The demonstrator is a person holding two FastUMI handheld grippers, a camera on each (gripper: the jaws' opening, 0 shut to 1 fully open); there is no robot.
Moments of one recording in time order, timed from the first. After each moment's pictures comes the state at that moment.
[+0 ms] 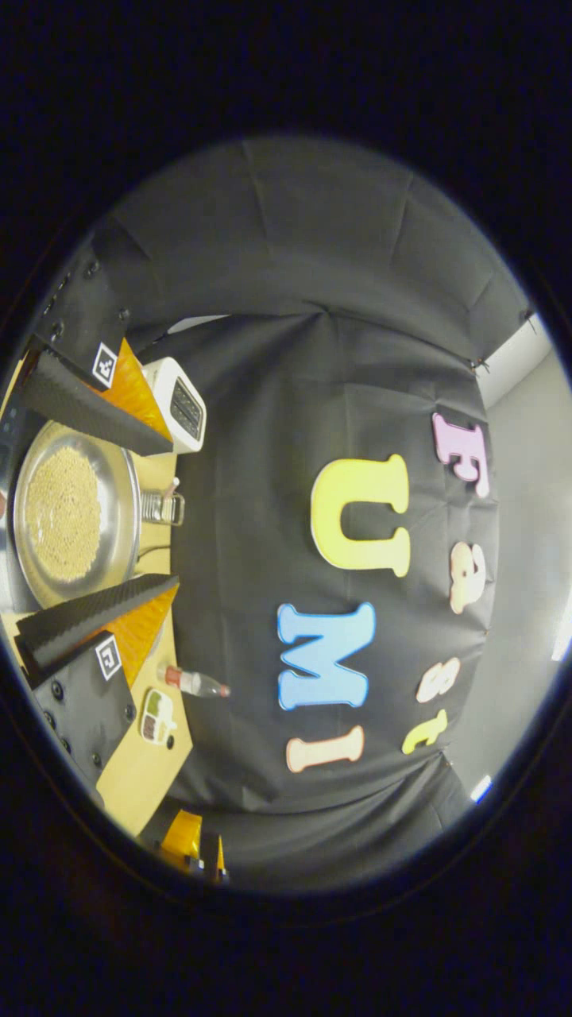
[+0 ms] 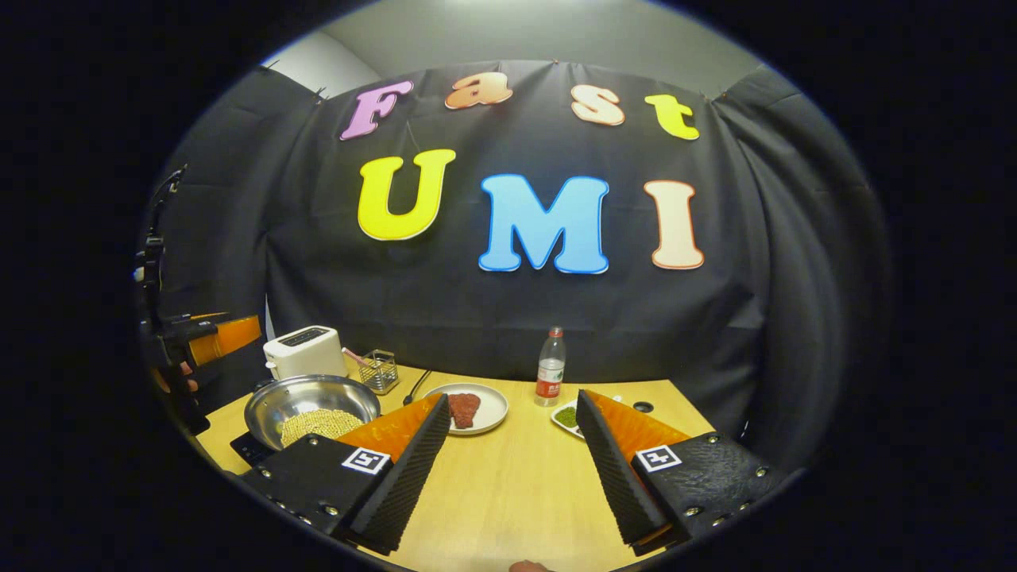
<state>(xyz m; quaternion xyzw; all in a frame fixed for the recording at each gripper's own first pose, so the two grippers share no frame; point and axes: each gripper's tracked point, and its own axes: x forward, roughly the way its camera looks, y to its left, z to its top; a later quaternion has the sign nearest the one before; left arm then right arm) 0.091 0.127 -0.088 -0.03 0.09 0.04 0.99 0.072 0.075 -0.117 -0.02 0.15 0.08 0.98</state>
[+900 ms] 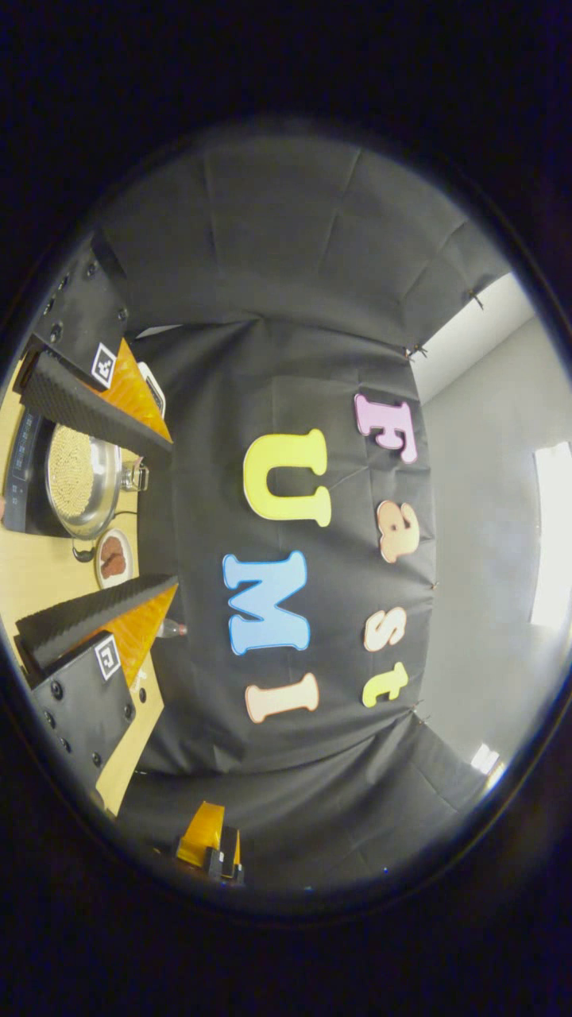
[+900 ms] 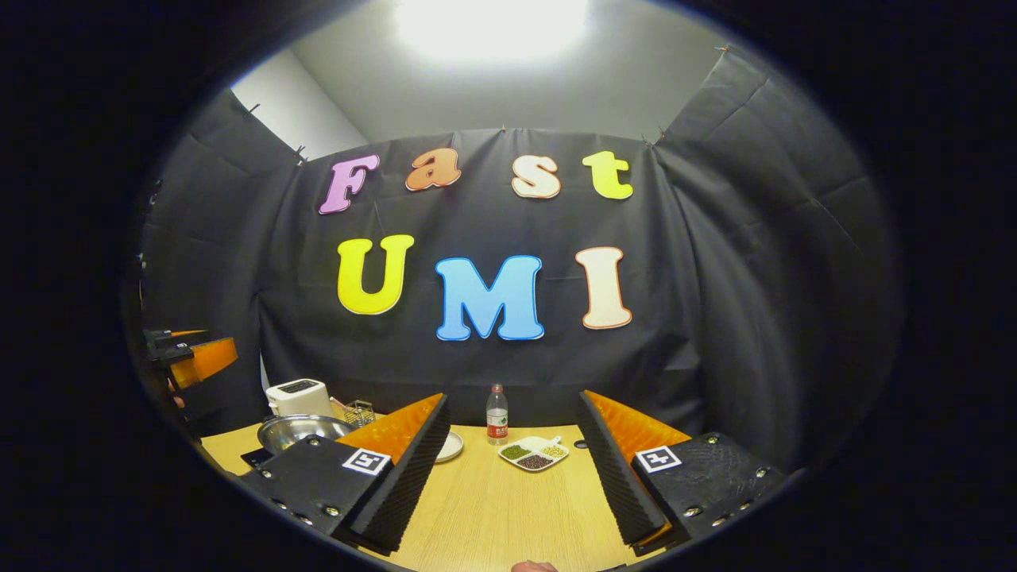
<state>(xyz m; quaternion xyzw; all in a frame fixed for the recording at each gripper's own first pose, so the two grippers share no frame) -0.036 0.041 0.023 0.00 0.00 0.04 1.00 -0.007 -0.036 -0.024 0.01 0.05 0.03 1.00</state>
